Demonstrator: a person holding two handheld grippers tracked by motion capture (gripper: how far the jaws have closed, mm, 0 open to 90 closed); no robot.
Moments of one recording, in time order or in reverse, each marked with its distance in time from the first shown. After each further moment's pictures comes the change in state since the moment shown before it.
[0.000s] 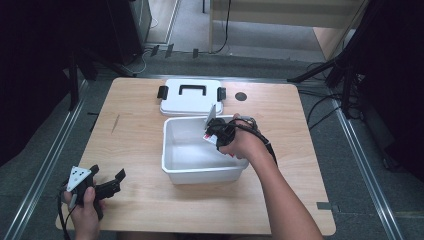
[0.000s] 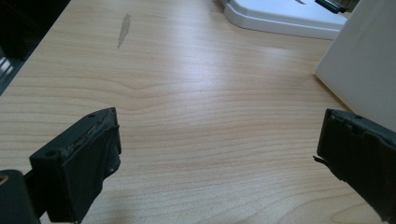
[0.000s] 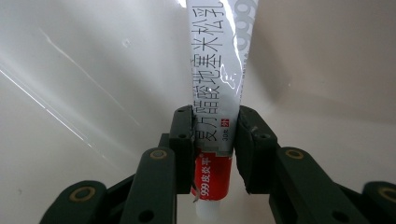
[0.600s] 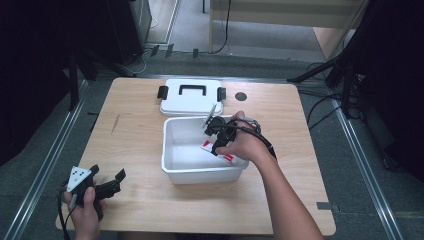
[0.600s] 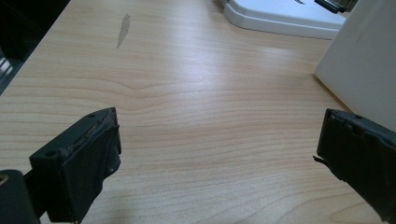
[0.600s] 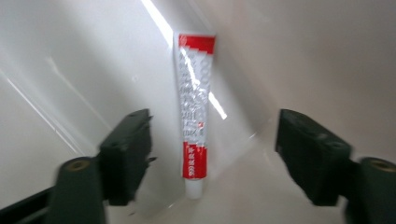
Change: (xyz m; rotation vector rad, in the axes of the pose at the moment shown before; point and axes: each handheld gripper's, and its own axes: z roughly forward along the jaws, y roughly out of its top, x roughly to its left) left arm 0.000 0.000 0.000 0.000 0.002 0.001; right arm 0.007 -0.007 -0.017 -0.182 -0.046 -0.067
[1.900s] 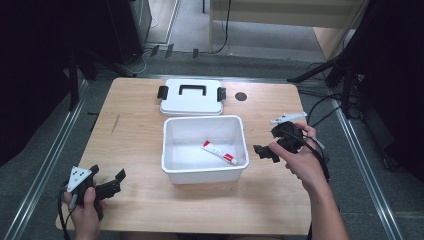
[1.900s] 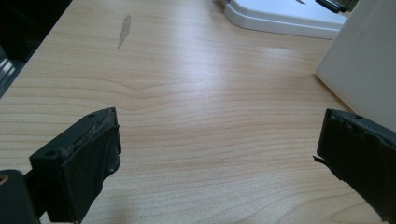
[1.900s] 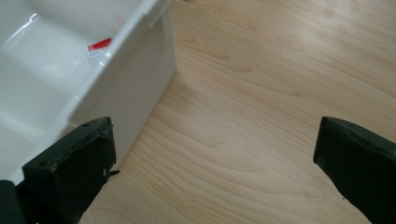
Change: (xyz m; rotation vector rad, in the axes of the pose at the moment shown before) left arm -0.001 0.000 0.000 -0.002 0.004 0.004; right arm -0.053 -0.150 -0.049 -0.378 -0.041 0.472
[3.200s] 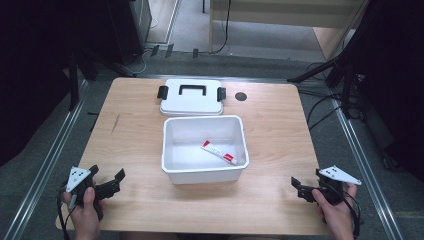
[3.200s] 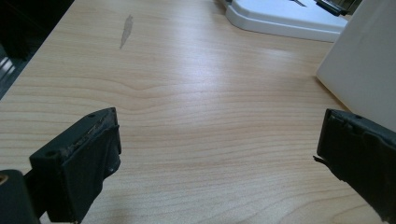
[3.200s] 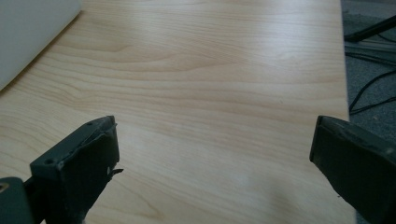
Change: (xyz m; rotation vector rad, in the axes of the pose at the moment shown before) left arm 0.001 0.000 0.000 -0.005 0.002 -0.011; right arm -0.062 -0.181 0.000 -0.286 -0.089 0.205
